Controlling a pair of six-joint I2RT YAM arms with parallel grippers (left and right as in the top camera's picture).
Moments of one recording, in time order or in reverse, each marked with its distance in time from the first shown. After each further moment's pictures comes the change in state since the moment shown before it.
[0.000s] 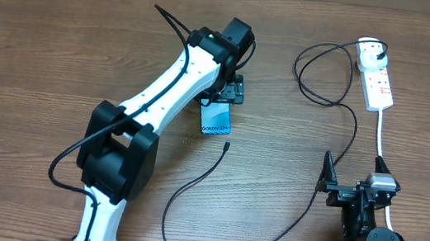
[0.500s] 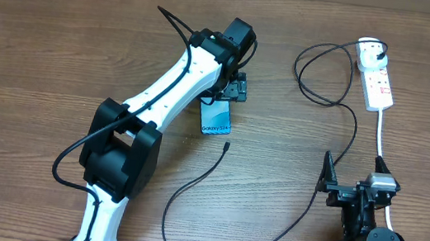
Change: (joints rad) left arm 0.000 0.019 0.000 0.059 0.012 -0.002; right arm 0.000 0.000 0.000 0.000 0.000 0.000
